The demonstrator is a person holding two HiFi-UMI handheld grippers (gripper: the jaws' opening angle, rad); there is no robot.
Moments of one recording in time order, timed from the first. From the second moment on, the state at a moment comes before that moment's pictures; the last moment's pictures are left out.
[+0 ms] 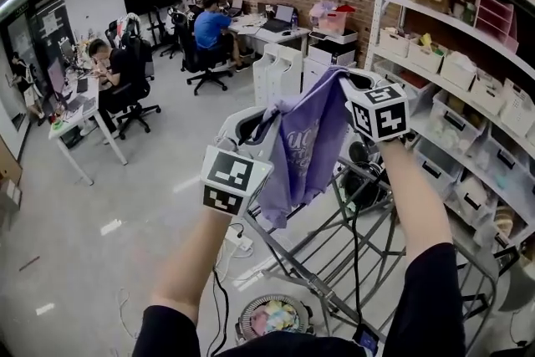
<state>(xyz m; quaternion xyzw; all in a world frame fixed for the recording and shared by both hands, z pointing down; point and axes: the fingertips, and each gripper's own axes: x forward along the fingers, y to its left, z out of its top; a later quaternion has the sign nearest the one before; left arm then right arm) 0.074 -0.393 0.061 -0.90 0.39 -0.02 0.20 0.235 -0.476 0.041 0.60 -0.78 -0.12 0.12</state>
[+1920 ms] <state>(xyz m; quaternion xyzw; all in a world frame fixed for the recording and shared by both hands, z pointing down) 0.267 -0.223 0.448 -0.92 0.16 -0.36 -0.01 0.403 -0.314 0.432 0.52 -0.75 0.06 0.40</state>
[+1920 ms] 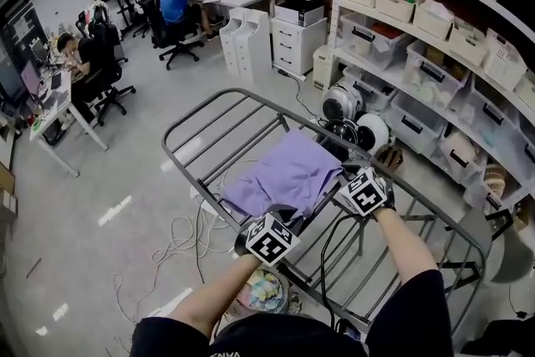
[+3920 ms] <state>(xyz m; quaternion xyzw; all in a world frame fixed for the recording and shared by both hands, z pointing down) 0.122 -0.212 0.361 -0.94 0.29 -0.16 -0.01 0.284 -0.200 0.317 0.62 -0.77 0.07 0.11</state>
